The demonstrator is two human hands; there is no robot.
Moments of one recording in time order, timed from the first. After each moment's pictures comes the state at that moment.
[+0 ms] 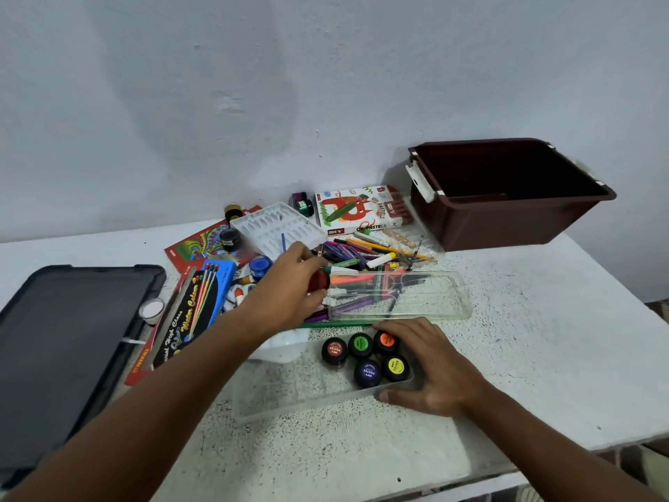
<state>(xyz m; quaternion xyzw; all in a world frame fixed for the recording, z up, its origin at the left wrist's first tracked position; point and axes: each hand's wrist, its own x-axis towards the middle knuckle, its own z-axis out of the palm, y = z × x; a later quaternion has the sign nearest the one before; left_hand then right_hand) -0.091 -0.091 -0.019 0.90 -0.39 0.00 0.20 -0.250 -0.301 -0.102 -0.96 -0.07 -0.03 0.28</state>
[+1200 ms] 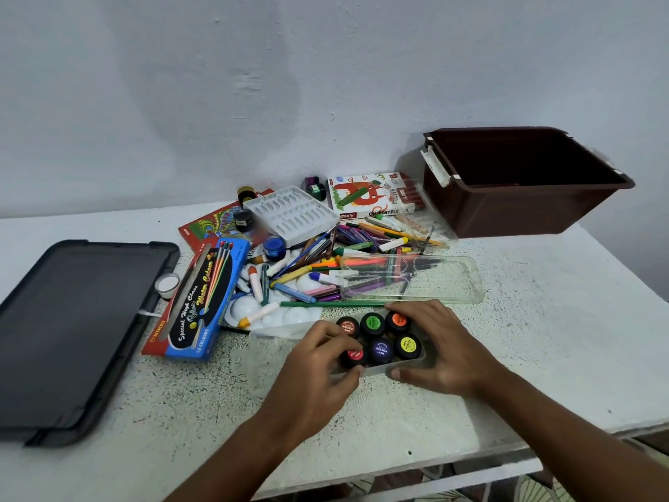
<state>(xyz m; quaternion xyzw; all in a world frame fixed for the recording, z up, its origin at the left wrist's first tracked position) -0.205 -0.058 -0.084 0.82 -0.36 -0.01 0.45 -0.251 -0.299 -0.101 -0.95 -0.07 -0.05 0.28</state>
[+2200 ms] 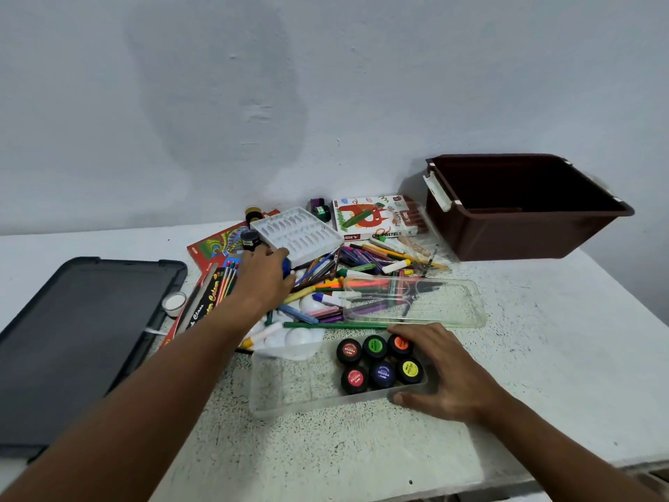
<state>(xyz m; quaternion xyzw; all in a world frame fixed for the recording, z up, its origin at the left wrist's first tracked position) -0.039 -0.058 -0.052 0.97 -0.21 0.05 0.09 -0.251 -0.302 -0.102 -0.96 -0.08 -0.04 0.28</state>
